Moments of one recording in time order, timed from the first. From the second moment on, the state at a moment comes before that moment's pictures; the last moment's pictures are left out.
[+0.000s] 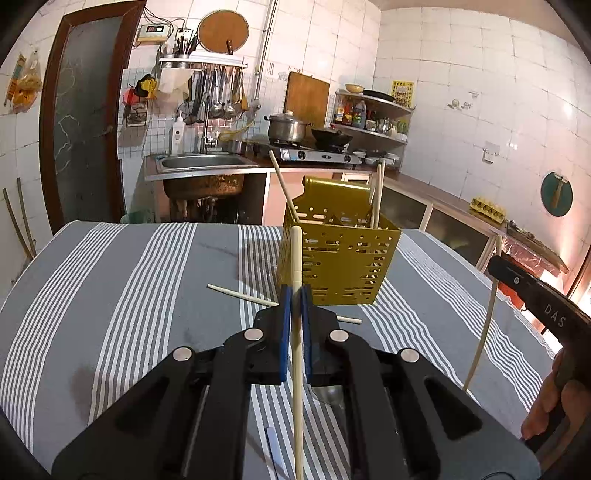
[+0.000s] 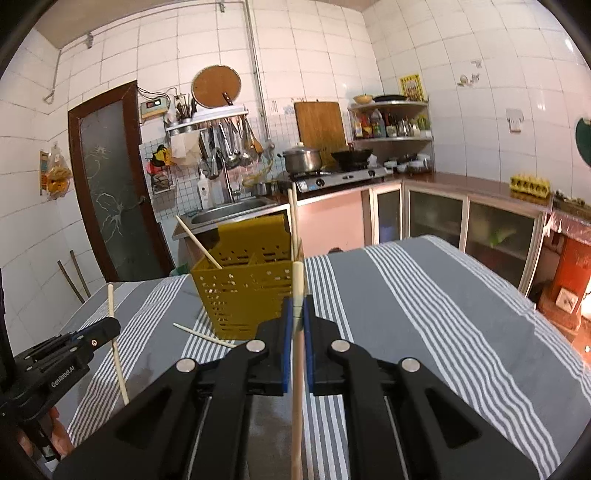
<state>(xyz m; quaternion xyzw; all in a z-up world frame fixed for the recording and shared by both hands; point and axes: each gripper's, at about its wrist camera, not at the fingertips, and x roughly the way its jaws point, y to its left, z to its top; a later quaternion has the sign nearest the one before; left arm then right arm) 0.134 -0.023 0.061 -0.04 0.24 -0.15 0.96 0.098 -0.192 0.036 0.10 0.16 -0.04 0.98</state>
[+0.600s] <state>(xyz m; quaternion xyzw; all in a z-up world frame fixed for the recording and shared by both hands) 0.109 -0.014 0.079 -0.03 0.20 -0.14 0.97 0.082 -0.177 0.051 0.07 0.15 -0.05 0.99</state>
